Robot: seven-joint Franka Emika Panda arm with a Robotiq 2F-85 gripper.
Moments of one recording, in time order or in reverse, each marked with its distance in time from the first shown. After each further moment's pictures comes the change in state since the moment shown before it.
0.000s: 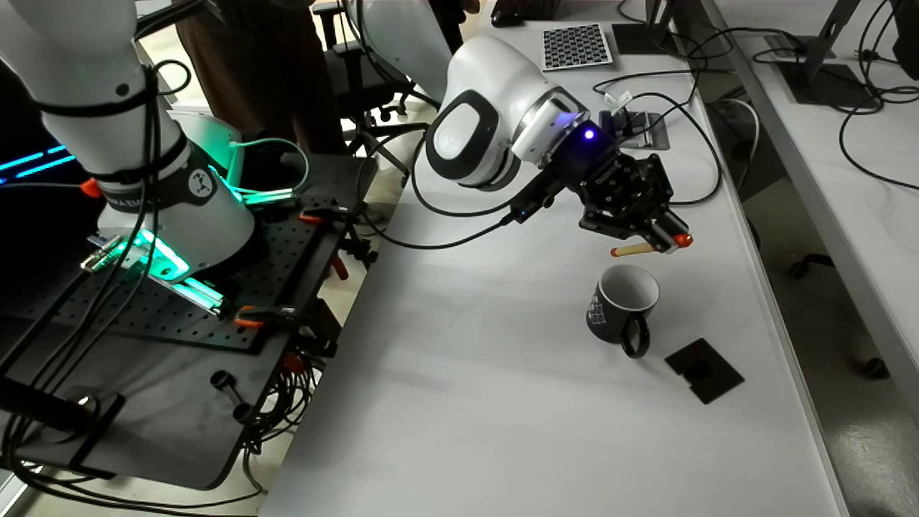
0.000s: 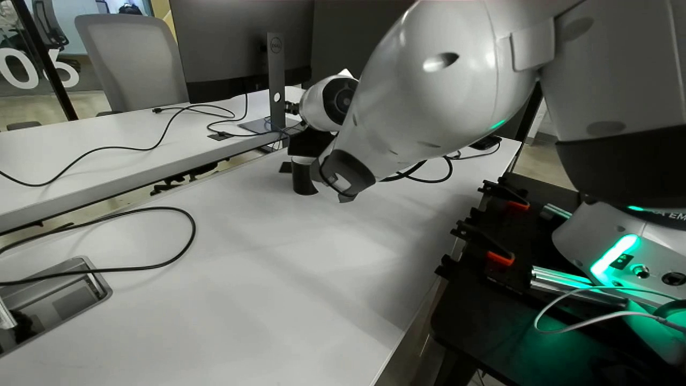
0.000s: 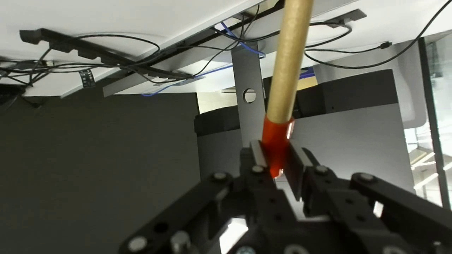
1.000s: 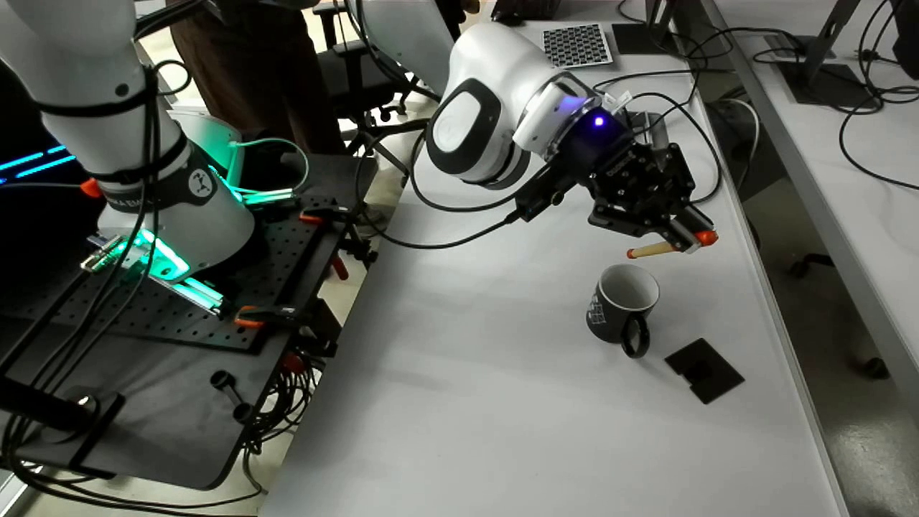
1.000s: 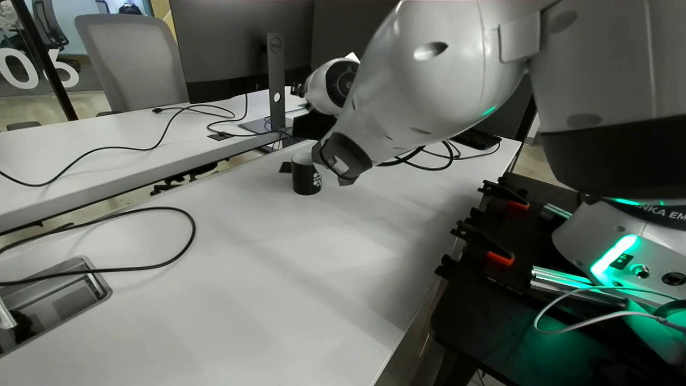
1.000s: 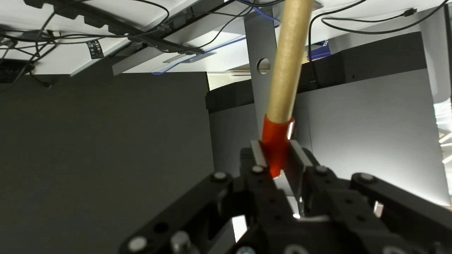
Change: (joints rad) arm -0.008 0.008 -0.060 -0.023 0.008 -0.014 0.000
